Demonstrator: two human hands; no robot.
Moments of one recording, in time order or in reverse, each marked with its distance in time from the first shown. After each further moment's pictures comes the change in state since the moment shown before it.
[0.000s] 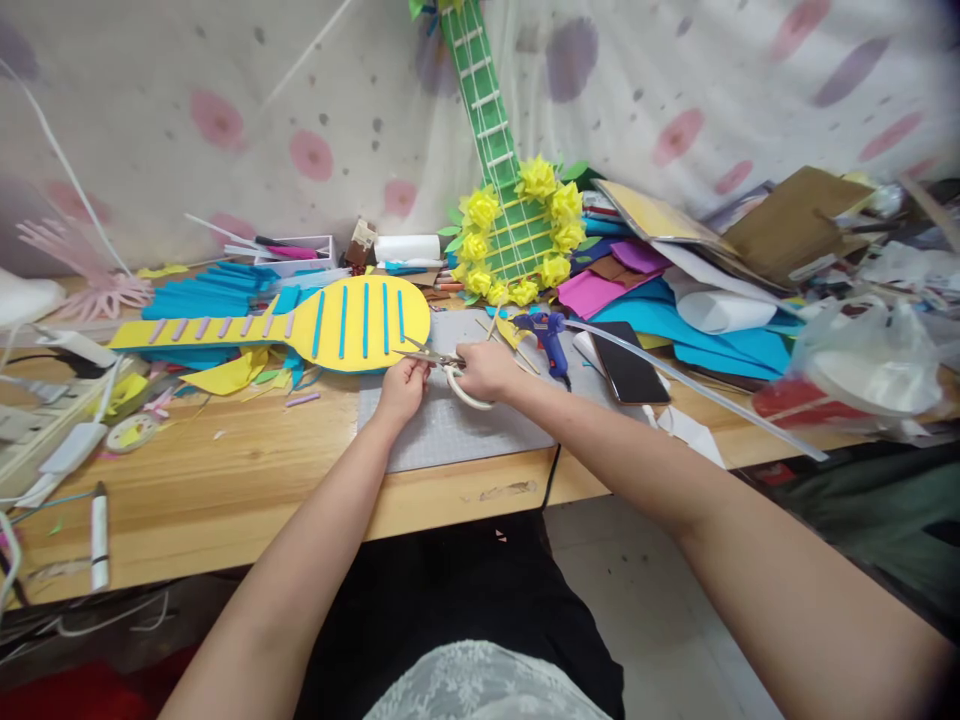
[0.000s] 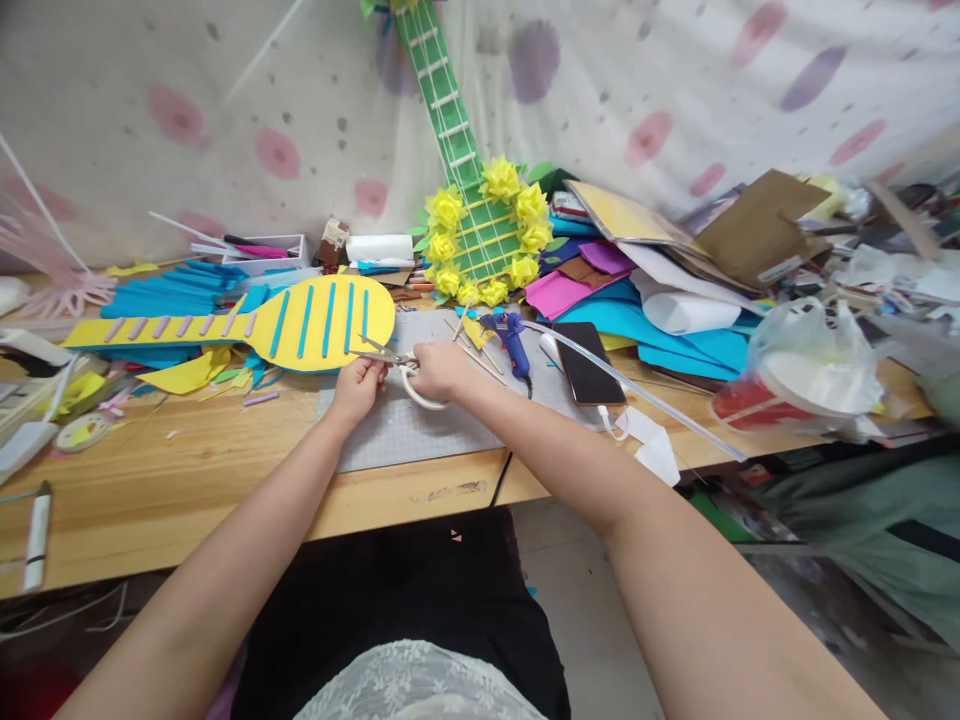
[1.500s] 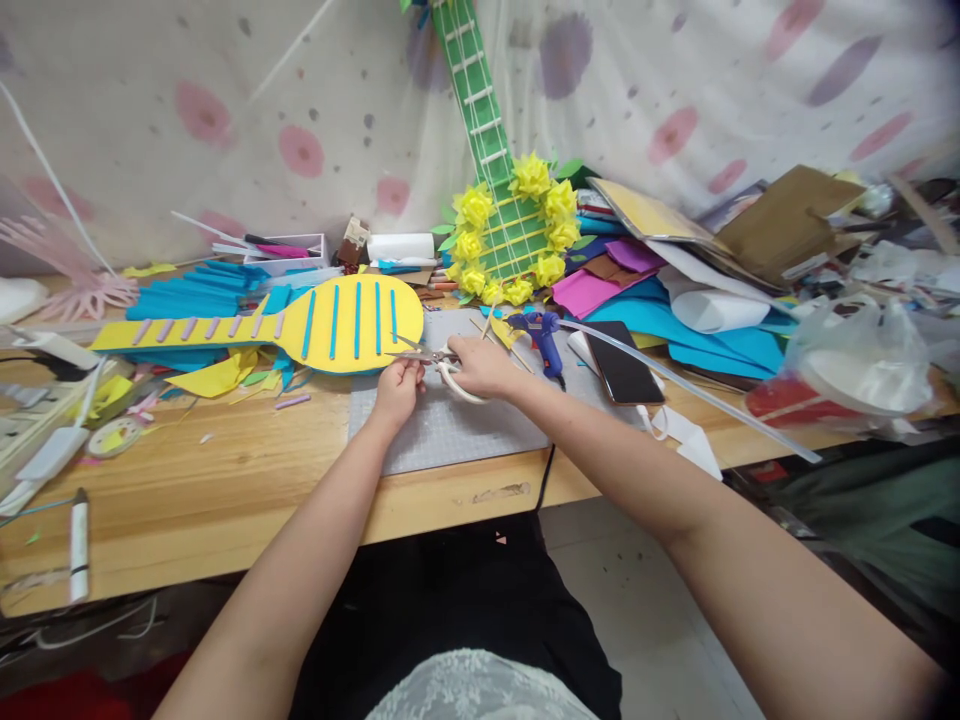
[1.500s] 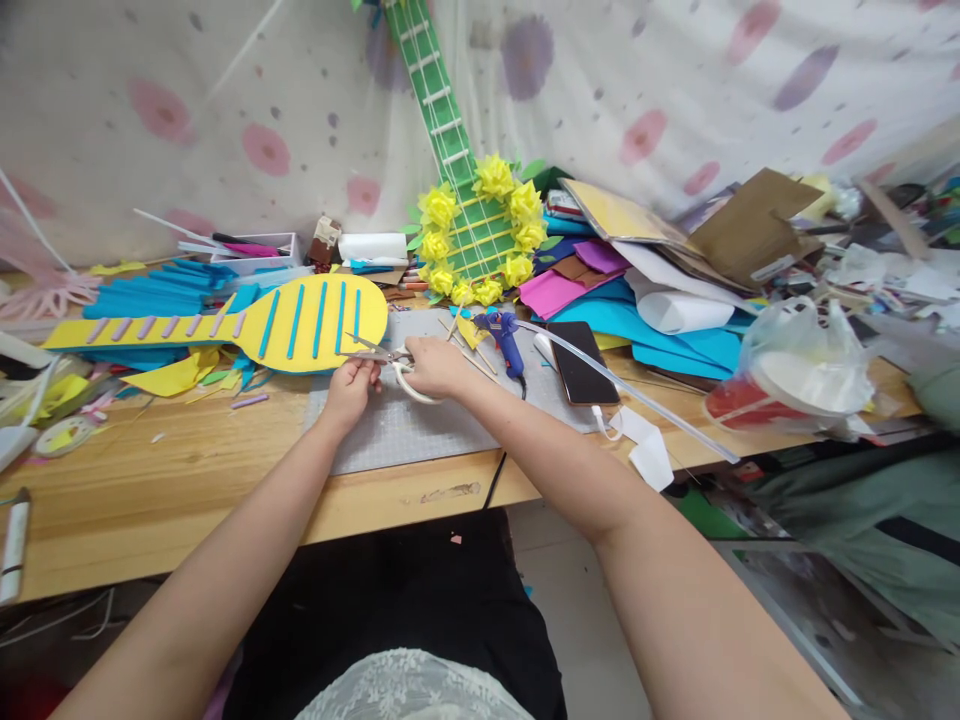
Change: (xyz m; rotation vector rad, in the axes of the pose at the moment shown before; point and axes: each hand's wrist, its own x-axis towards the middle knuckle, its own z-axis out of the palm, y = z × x) left_hand -0.002 0.001 0.004 -0.118 -0.004 0.014; right_hand 0.004 0.011 0.001 0.127 -0.010 -0.084
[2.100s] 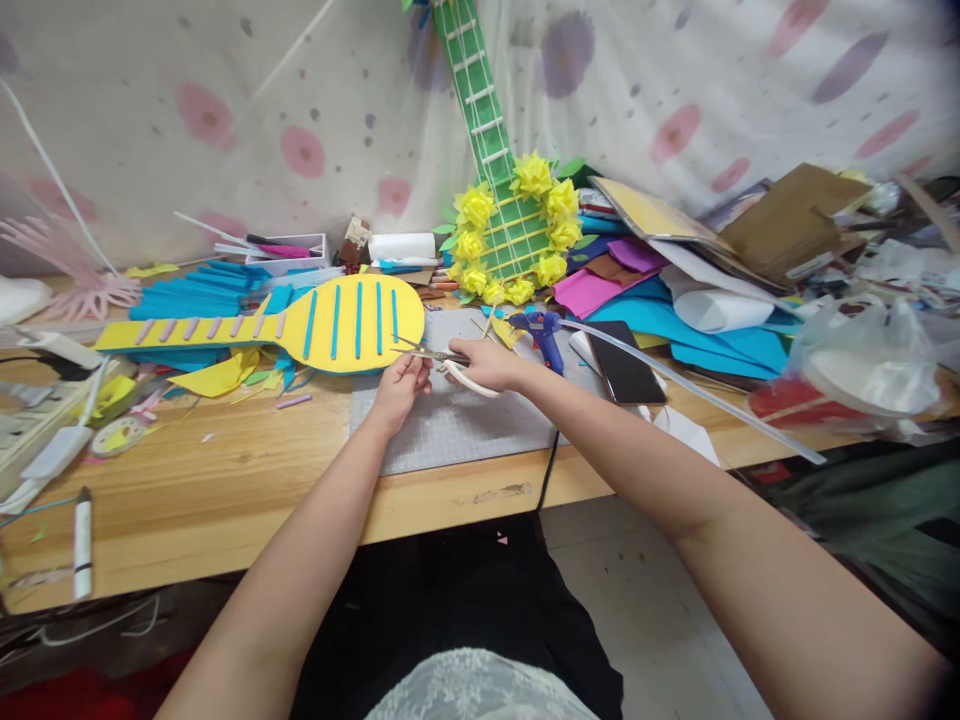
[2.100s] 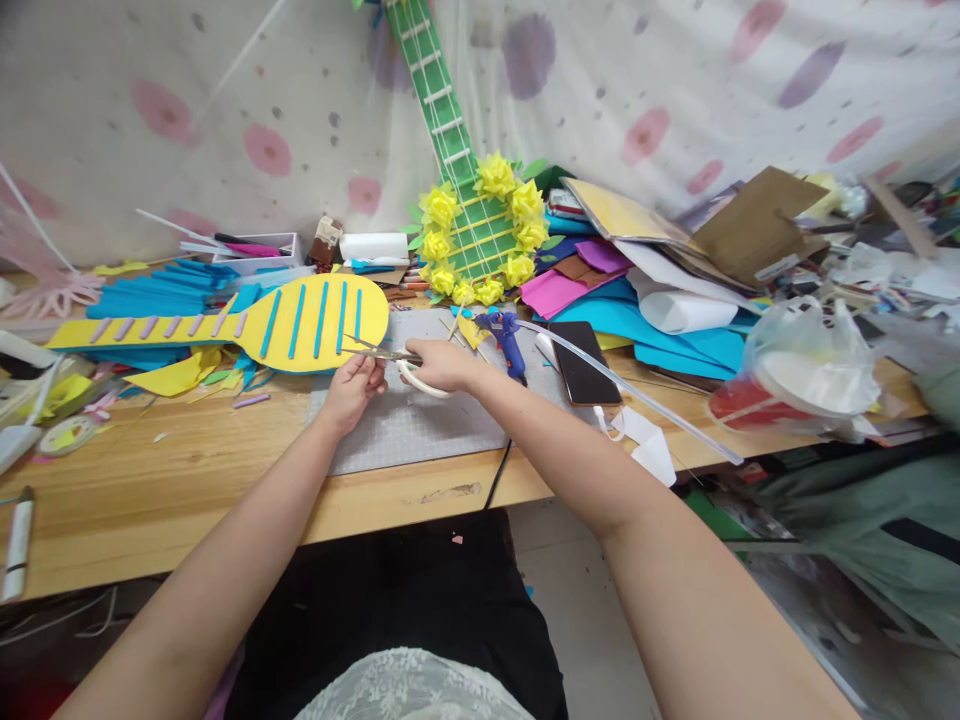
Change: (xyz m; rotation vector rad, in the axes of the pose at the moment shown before) left_hand -0.005 0.014 0.004 -0.298 -0.097 -0.155; right_hand 0.002 0.011 -0.010 0.163 -0.129 -0.064
